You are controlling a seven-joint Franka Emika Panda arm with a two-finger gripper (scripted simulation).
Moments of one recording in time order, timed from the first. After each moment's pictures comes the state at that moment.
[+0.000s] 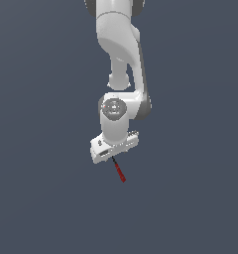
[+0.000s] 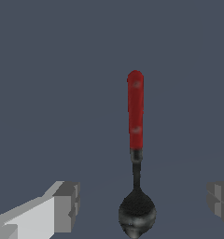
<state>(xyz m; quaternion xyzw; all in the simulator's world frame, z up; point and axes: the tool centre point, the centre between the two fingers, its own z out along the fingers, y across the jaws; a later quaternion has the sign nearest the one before) 0.043 -0.014 0.078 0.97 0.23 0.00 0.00</state>
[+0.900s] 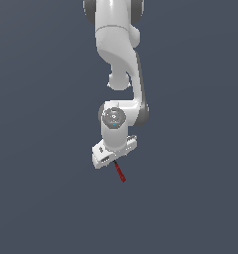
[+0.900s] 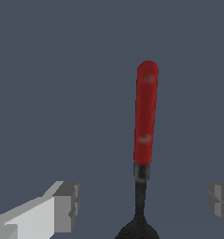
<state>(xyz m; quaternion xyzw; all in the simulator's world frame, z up) 0.047 -0.015 0.046 0.96 0.26 0.00 0.00</state>
